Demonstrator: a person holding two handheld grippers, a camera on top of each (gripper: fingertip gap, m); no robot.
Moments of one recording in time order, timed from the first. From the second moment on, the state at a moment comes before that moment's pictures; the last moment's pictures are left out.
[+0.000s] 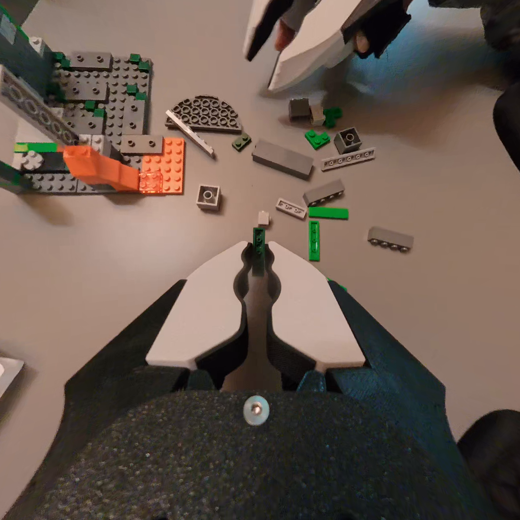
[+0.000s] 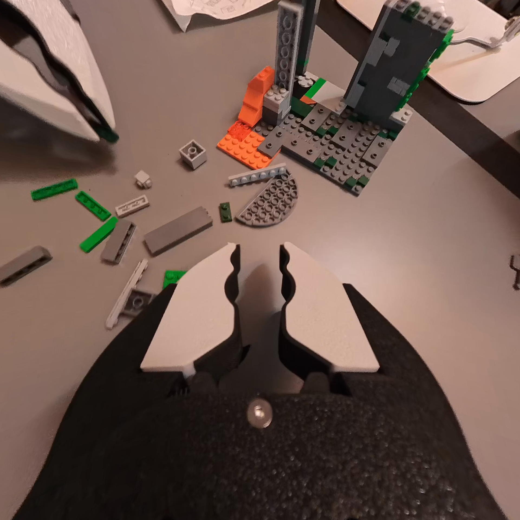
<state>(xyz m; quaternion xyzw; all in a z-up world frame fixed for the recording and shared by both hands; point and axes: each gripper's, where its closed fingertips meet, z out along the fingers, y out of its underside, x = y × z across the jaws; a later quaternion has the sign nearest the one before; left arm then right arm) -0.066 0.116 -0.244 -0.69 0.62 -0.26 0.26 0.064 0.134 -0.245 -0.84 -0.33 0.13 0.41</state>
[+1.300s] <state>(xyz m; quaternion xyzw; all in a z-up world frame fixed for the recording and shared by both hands) -0.136 0.113 -0.238 -0.69 0.59 -0.28 0.29 -0.104 0.106 -0.229 -0.74 -0.58 0.18 0.30</state>
